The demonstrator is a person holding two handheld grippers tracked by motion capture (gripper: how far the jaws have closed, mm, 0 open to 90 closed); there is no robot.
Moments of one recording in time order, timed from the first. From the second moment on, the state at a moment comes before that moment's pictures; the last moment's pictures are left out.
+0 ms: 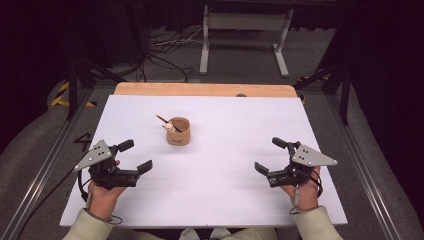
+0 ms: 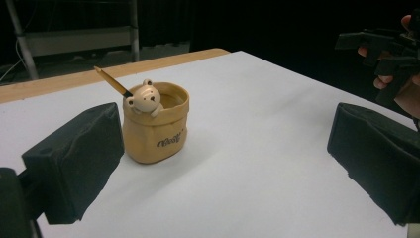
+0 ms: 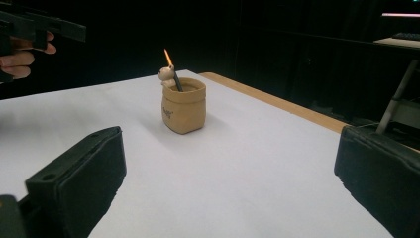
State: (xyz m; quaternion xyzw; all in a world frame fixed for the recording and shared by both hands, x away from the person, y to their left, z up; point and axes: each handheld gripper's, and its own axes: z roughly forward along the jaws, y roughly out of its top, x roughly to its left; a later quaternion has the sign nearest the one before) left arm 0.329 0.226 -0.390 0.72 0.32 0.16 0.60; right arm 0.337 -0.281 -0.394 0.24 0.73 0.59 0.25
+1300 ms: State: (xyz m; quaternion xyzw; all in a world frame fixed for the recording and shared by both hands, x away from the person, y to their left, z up) left arm 0.331 0.236 -0.448 0.72 0.31 0.18 0.60; right arm 0.333 -0.280 -0.437 0.23 0.72 0.60 0.27
